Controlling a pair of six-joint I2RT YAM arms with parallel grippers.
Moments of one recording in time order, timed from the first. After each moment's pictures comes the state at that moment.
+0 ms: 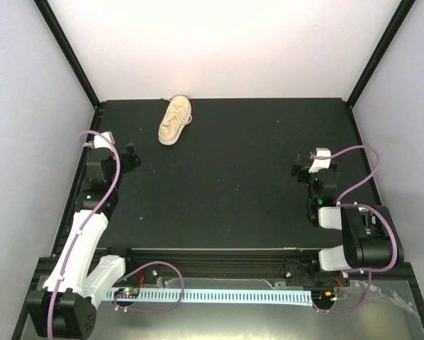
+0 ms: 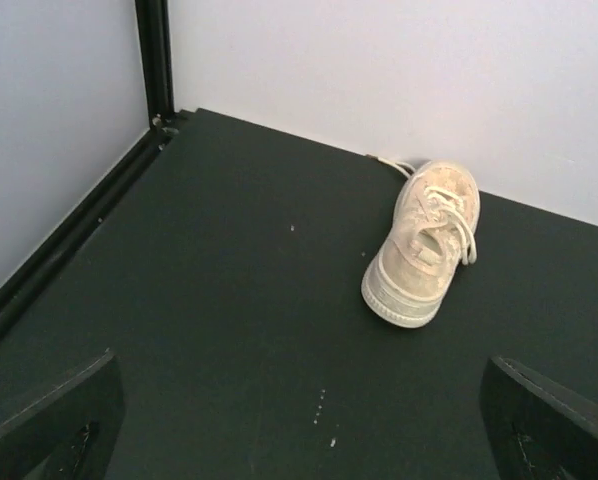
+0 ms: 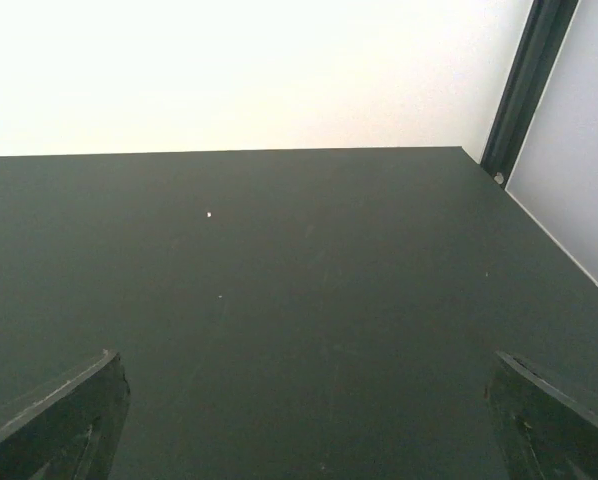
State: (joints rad) left arm -0.03 0.85 0.71 -0.22 -0.20 -0.31; right arm 0.04 1.41 0.27 0.96 0.11 0.00
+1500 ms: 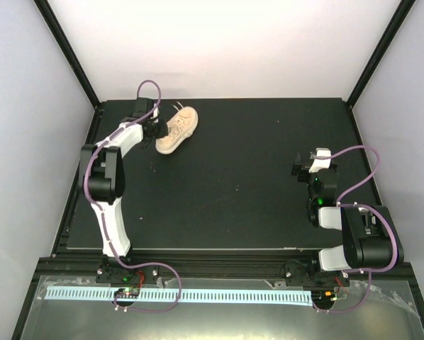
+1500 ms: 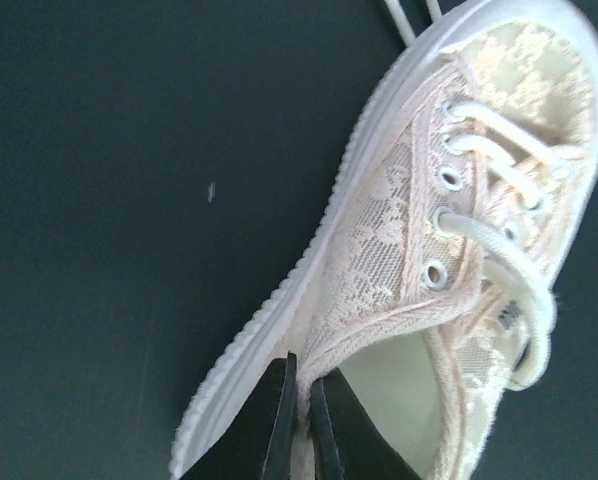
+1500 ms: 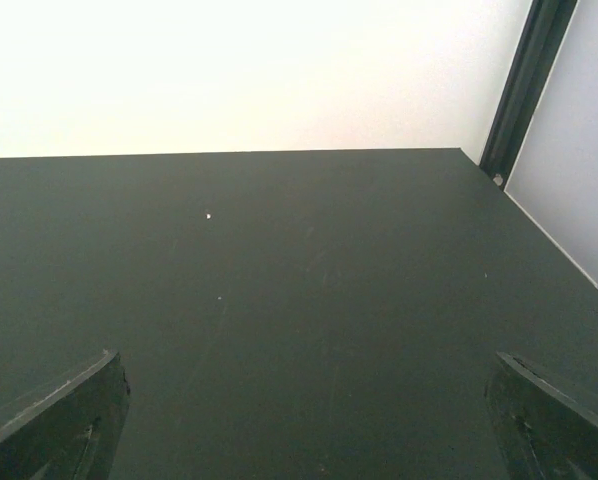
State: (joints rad) left arm -0.09 2.12 1.63 -0.39 0.09 -0.33; right arm 0.04 1.41 0.27 0.96 0.11 0.00
